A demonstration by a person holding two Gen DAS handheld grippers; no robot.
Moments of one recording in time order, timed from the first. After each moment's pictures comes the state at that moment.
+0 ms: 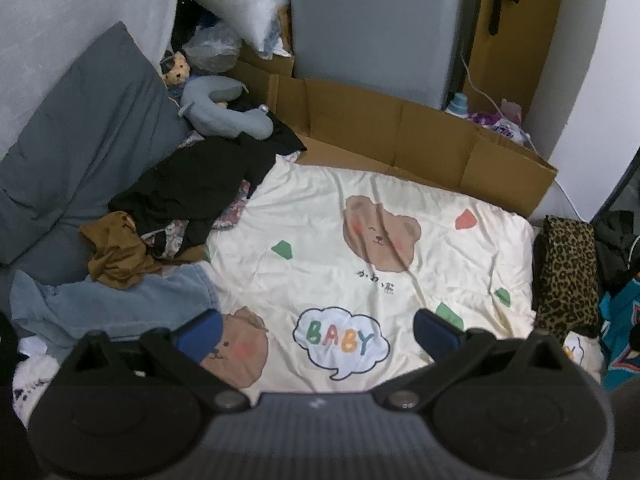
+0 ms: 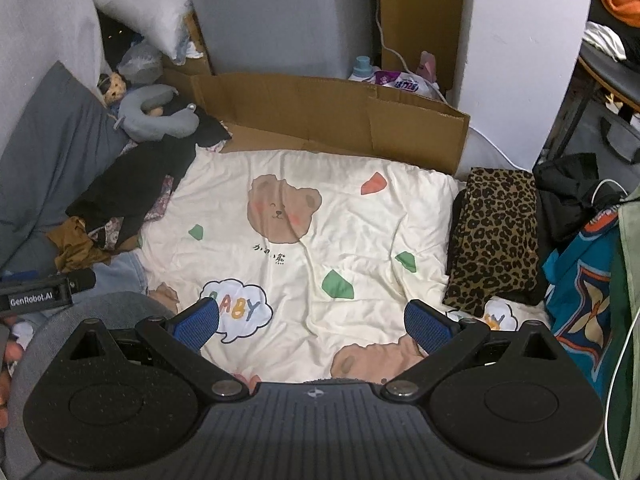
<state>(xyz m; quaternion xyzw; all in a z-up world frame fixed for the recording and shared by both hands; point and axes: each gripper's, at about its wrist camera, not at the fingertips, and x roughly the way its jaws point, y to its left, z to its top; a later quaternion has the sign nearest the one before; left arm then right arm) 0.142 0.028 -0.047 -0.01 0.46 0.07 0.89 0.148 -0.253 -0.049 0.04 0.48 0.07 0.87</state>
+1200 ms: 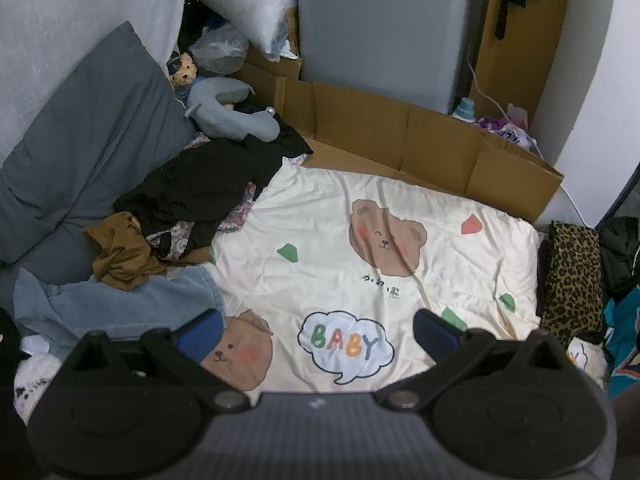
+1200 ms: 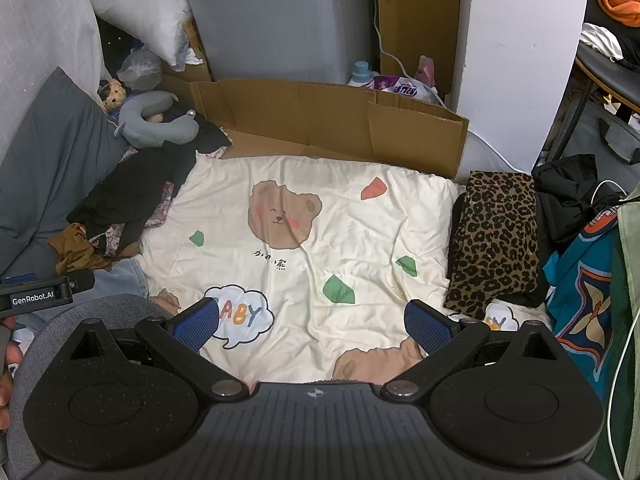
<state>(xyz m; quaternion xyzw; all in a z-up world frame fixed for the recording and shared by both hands) 0.145 0.033 -0.047 -0.02 0.45 0.07 0.89 0.145 -0.254 -0.047 0.05 0.47 0.07 0.88</state>
